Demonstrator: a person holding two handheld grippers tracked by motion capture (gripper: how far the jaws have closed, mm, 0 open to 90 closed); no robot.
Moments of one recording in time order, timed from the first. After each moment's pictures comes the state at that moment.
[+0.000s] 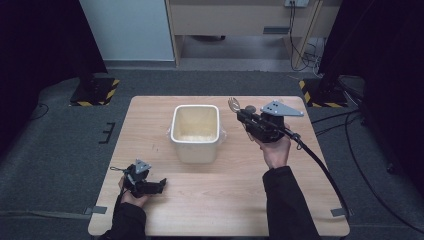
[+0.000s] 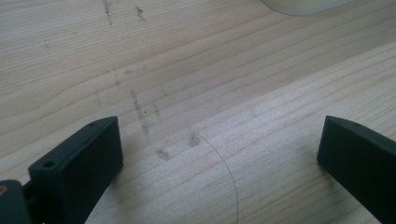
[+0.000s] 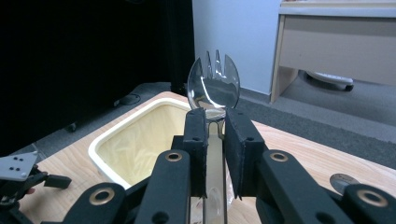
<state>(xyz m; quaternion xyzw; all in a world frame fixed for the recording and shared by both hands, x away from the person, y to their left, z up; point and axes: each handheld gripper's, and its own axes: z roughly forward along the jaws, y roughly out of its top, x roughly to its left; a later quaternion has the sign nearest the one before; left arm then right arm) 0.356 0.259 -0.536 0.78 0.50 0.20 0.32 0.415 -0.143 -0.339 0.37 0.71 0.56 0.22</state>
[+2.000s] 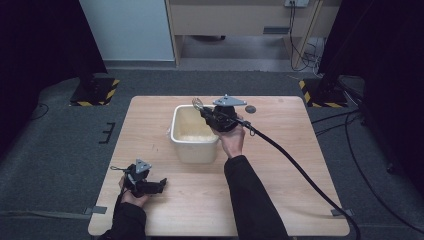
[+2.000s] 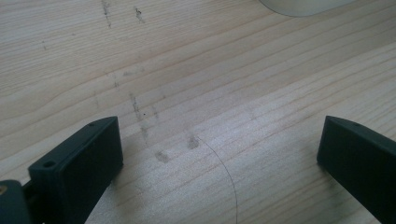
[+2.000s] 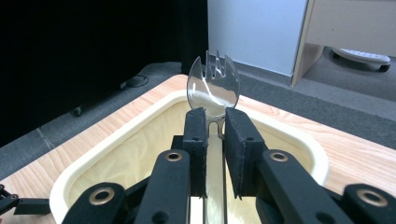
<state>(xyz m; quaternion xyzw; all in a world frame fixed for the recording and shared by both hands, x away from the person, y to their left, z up) 0.357 0.259 -0.537 0.78 0.50 0.20 0.32 0.483 -0.037 -0.389 0.37 0.74 0.53 0.19</state>
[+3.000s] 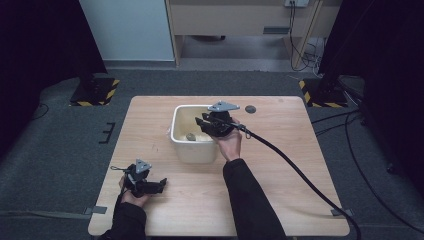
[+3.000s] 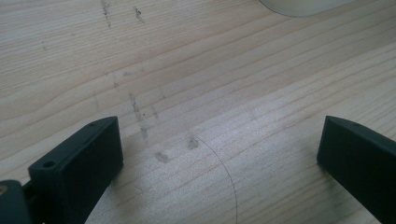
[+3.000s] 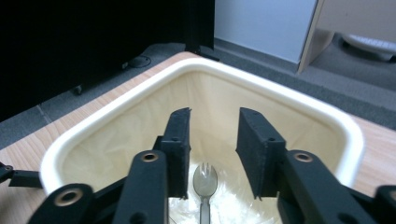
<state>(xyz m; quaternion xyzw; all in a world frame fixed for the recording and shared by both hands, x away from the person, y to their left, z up) 0.357 0.258 -0.537 0.78 0.50 0.20 0.32 0.481 -0.028 -0.406 0.35 0.77 0.51 0.18</state>
